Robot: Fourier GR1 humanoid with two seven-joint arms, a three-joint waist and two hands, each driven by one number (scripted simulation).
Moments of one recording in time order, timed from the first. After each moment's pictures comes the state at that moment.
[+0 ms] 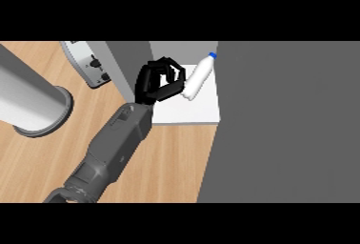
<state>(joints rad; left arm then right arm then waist) -0.91 0.00 -0.15 -0.47 0.43 0.15 -0.66 0.23 -0.46 0.70 -2.48 0.03 -0.44 0.10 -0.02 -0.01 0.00</state>
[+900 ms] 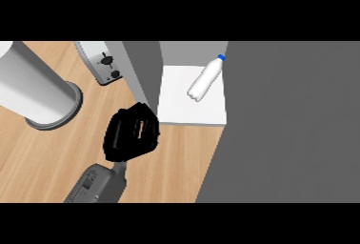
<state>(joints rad) -0.26 0.10 -0.34 -1.32 0.51 0.11 -0.44 0.18 -0.55 0.72 -2.49 0.03 -0.42 0.15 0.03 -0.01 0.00</state>
